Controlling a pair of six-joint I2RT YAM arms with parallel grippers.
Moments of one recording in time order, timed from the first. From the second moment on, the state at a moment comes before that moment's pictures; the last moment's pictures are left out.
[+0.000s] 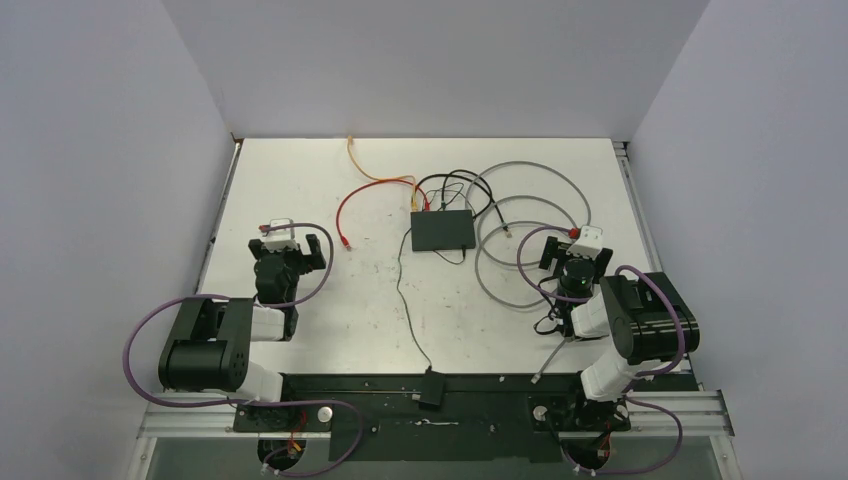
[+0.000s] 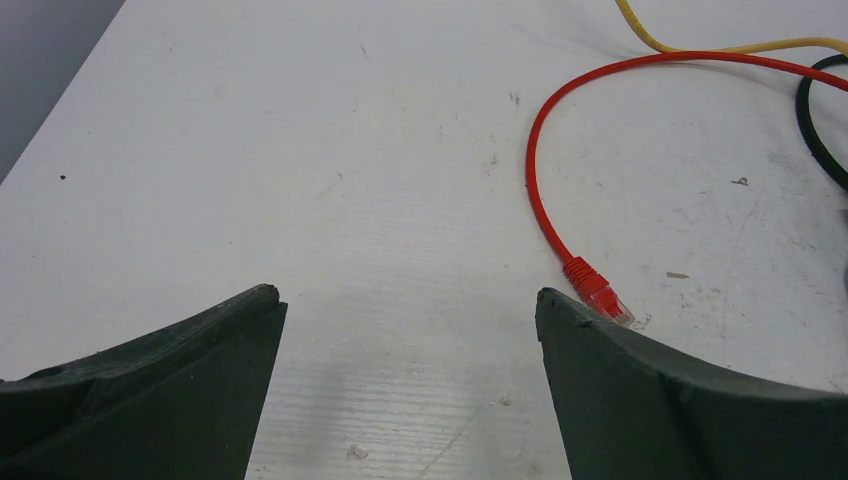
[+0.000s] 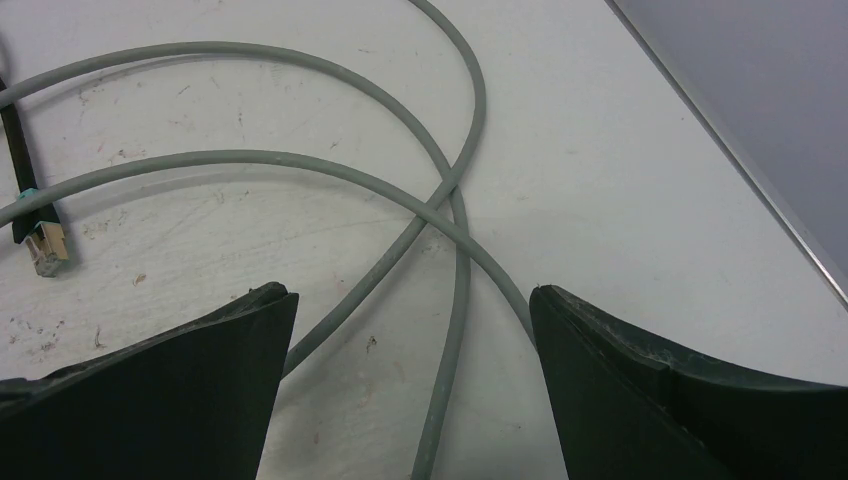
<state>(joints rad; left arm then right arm) -0.04 1.48 0.24 1.07 -0.10 -0.09 0.09 1.62 0.22 1.17 0.39 0.02</state>
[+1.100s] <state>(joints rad) 0.02 1.05 0.64 0.12 -0.20 -0.49 0.13 1.40 0.86 0.23 0.34 0.35</state>
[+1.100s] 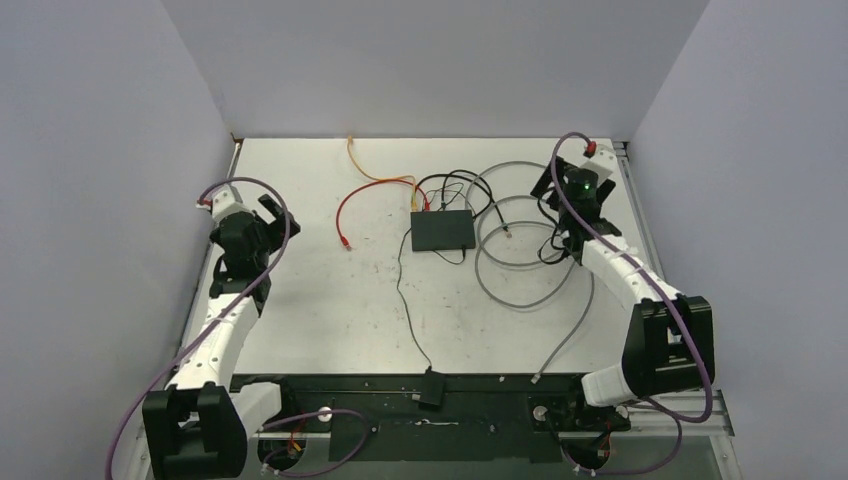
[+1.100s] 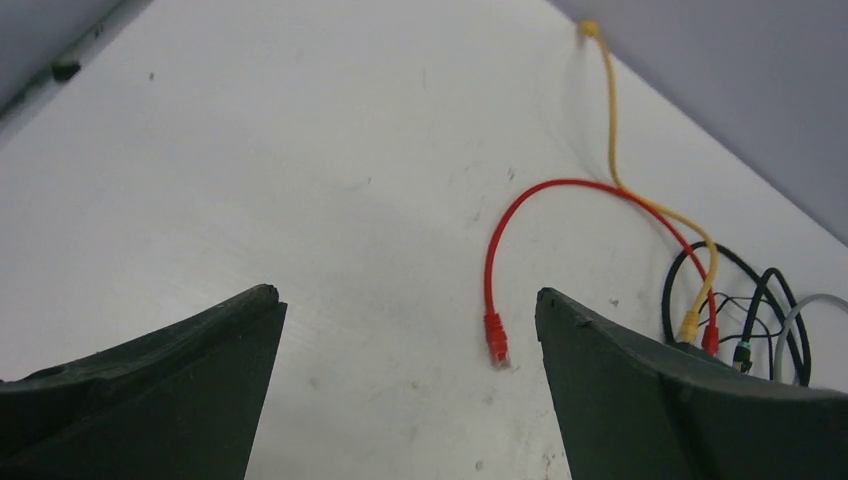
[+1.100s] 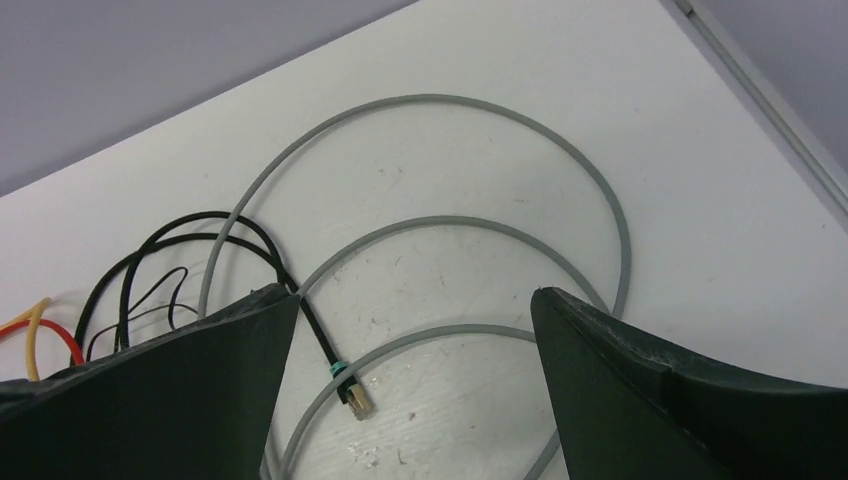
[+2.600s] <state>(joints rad) -0.31 1.67 1.16 -0.33 0.21 -0.66 0.32 1.89 1.38 -0.40 -0.24 0.44</state>
